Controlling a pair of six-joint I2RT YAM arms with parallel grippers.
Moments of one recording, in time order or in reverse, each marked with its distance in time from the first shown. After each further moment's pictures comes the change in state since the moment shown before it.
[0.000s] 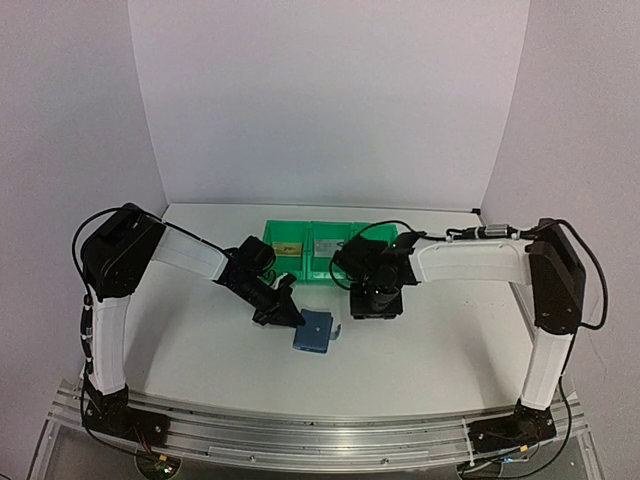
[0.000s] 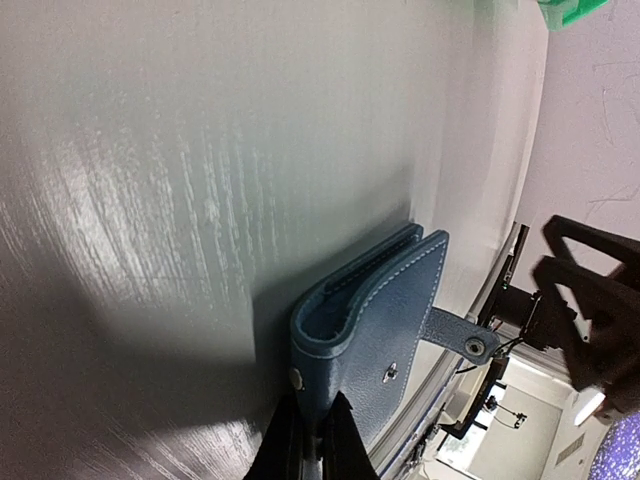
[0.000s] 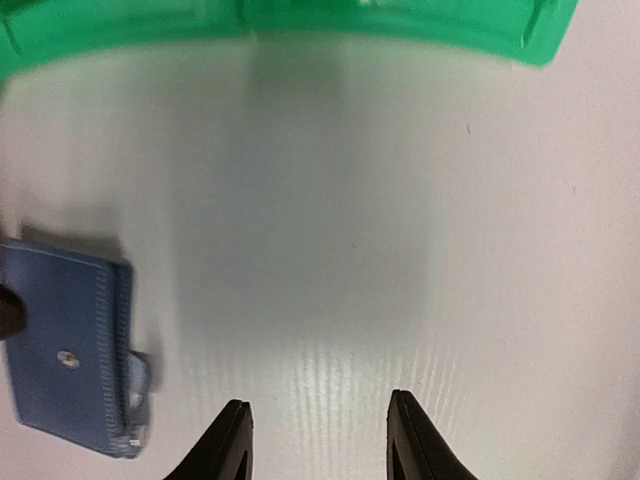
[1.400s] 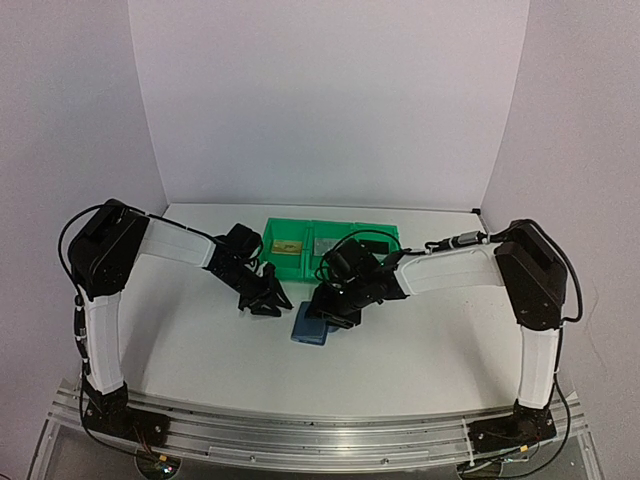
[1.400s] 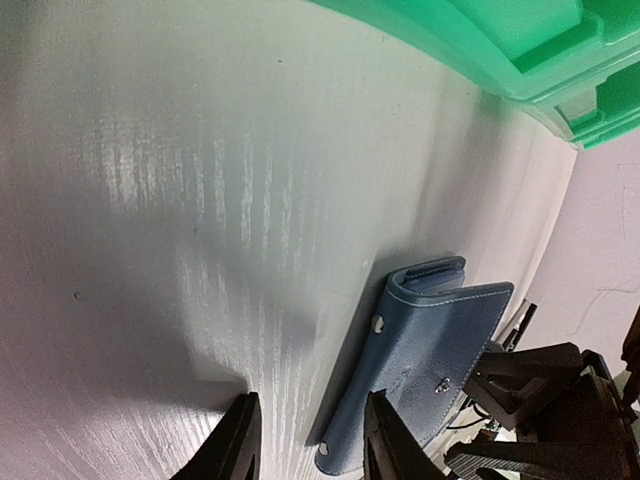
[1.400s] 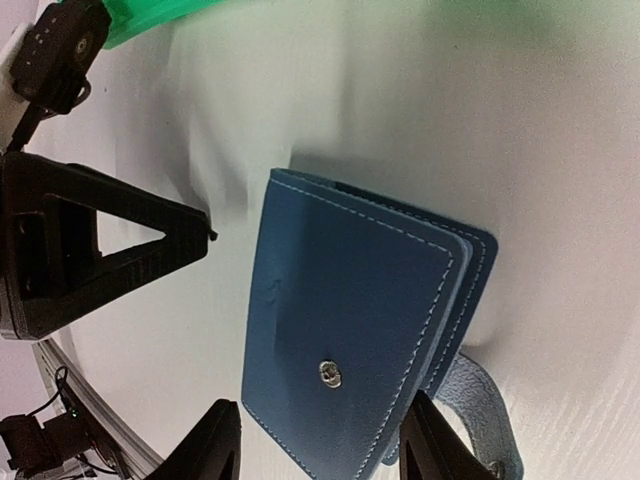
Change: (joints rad) left arm 0.066 -0.063 0.025 -0.126 -0.139 -0.074; right arm -0.012 0.110 -0.061 0.496 -0.447 0.122
